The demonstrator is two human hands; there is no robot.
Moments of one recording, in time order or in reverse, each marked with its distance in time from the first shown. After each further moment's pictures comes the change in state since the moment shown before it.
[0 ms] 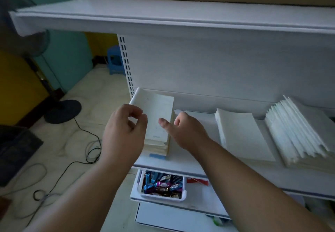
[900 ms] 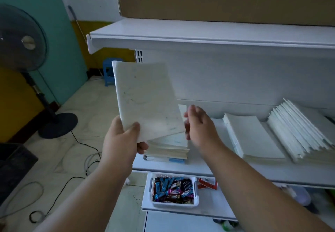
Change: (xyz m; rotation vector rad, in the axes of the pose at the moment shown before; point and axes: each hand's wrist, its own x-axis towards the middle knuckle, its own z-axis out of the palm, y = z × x) left_hand 0.026 -0.043 -0.064 -0.554 -0.122 -0.344; right_hand -0.030 -0.068 0.012 0.527 0.273 0.062
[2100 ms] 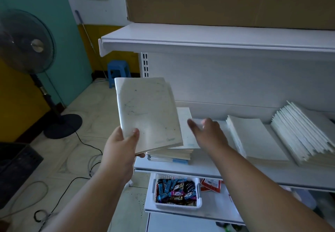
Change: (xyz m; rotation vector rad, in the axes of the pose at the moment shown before) left_hand -0.002 -0.014 -0.016 -0.169 -0.035 -0.038; right_hand 0.021 0.040 -0.010 -0.538 -0.047 0.139
